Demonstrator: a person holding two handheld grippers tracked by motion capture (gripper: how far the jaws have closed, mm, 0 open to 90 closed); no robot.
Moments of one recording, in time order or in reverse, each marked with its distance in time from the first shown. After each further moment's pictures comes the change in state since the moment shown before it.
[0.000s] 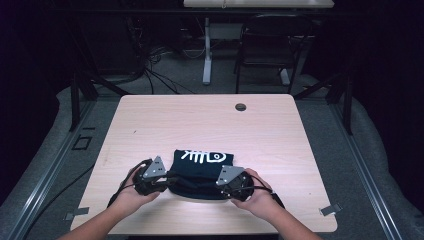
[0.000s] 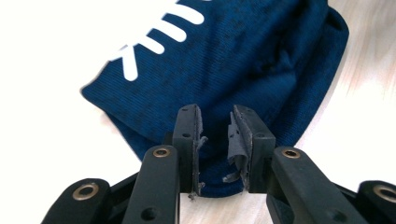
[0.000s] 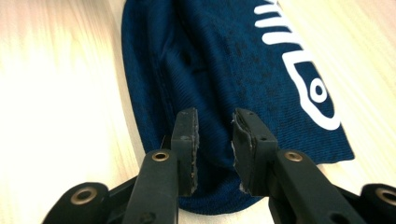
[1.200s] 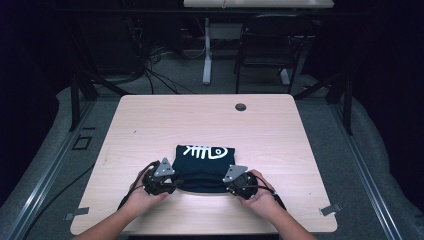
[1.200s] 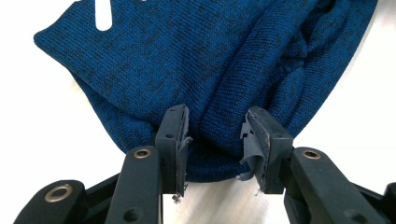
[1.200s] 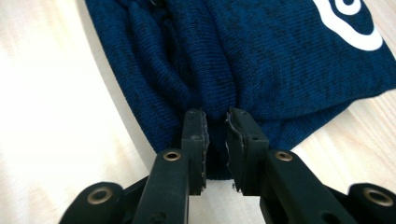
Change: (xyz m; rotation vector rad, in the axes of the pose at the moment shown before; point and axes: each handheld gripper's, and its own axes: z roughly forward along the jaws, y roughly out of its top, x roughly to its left) left arm 0.001 -0.014 0.044 0.045 0.027 -0.088; right arm -0.015 -0.037 0.031 0.088 -0.049 0.093
